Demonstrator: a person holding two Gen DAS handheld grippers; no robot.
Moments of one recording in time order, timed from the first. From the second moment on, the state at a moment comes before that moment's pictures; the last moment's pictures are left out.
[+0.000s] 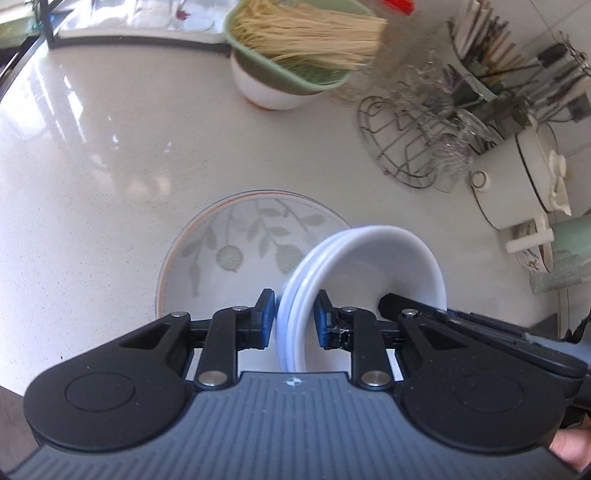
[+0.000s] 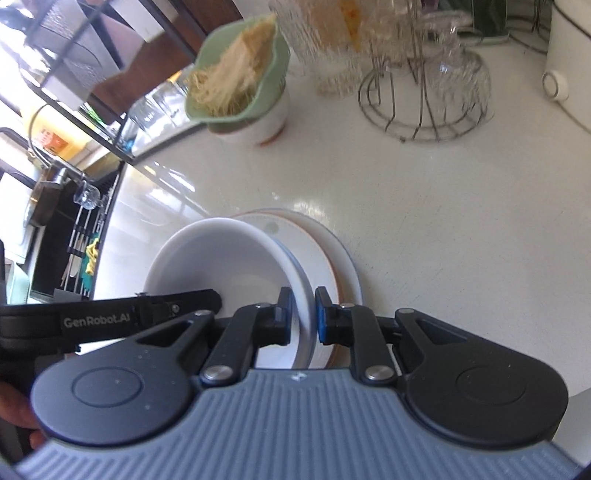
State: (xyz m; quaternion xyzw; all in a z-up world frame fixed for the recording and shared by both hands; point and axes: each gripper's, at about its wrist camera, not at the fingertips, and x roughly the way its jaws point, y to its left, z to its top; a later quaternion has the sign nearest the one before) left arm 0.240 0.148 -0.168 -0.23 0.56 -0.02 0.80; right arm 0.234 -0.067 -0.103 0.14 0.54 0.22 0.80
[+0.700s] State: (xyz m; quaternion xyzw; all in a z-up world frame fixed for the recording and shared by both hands) left arm 0.242 0.156 -0.148 -0.21 0.53 -0.03 0.82; right arm 0.231 -0.062 -0.095 0.13 0.52 0.22 0.82
